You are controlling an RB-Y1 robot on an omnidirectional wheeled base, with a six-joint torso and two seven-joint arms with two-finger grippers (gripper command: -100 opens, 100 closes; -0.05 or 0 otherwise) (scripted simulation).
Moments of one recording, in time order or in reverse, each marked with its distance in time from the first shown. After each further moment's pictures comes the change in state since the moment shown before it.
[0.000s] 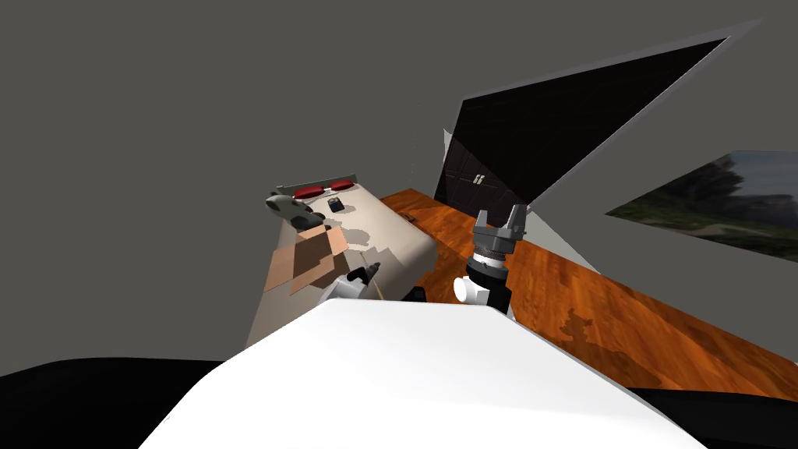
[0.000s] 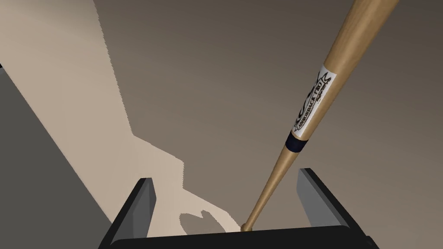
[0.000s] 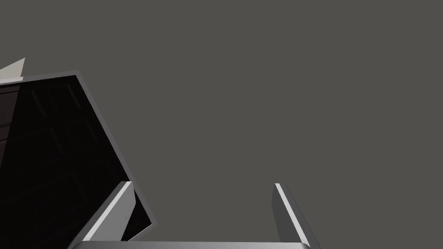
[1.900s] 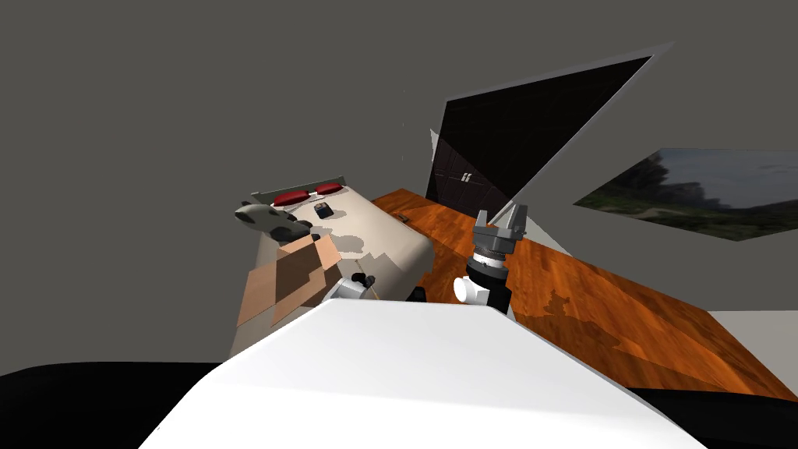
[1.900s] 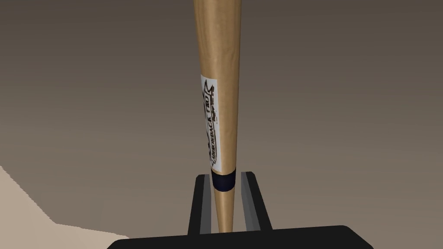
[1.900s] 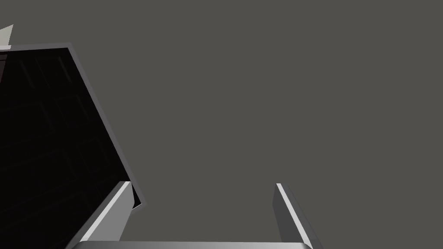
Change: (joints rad) left arm -0.052 0.055 -0.045 0.177 0.022 0.147 -0.061; right arm 0.000 0.000 0.000 0.000 0.000 0.000 0.000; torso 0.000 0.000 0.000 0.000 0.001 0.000
